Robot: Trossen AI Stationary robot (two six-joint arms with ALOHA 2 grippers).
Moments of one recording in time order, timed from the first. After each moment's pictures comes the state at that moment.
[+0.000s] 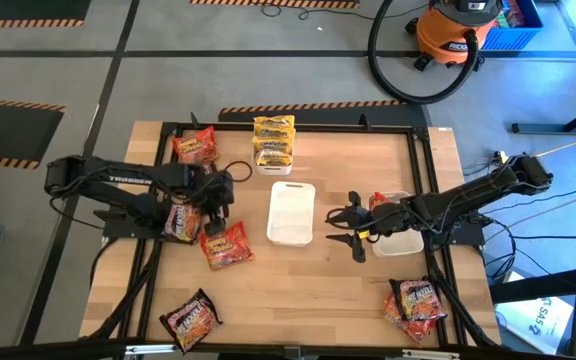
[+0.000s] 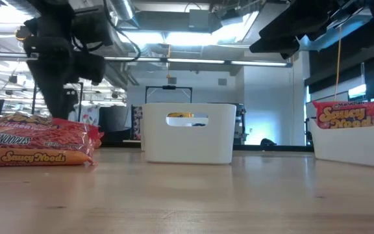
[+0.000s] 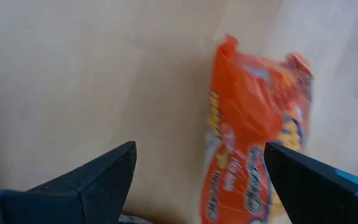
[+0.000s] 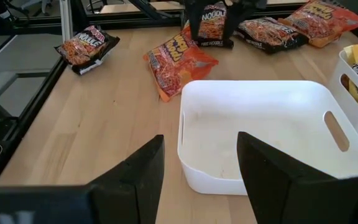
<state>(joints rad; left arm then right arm) 0.17 1.18 0.65 -0.72 0.28 -0.31 0.29 1.16 0.63 0.09 0.22 0.18</state>
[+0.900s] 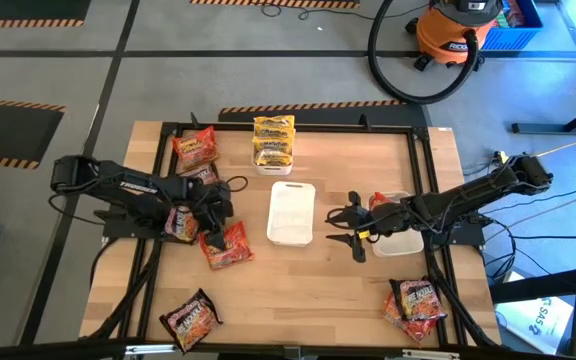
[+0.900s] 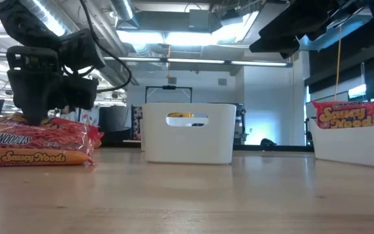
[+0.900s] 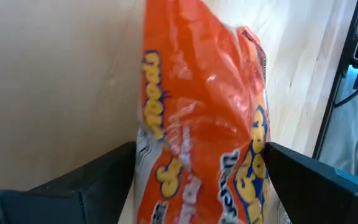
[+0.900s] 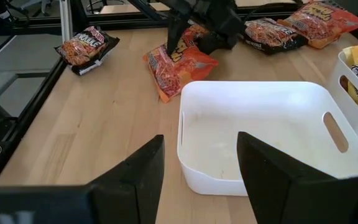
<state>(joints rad) 0.15 1.25 0.39 -0.24 0.60 -0.49 0.29 1.16 0.63 0.09 0.22 0.17</state>
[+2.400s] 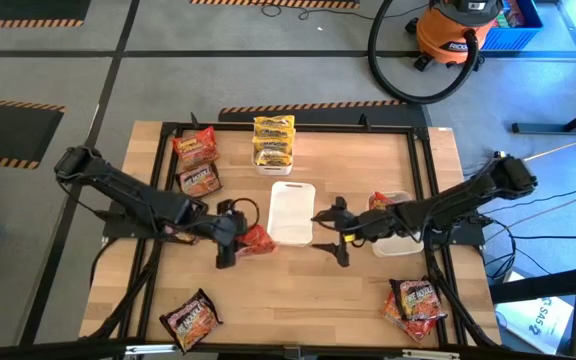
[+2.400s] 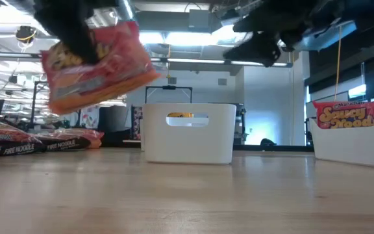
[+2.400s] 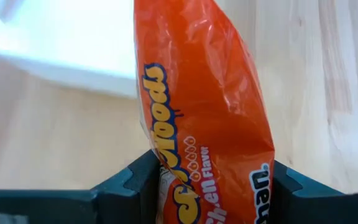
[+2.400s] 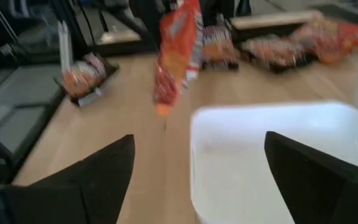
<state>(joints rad) -0.36 1.27 0.87 -0.53 -0.24 -0.42 0.29 1.37 0.63 0.40 0.24 0.21</state>
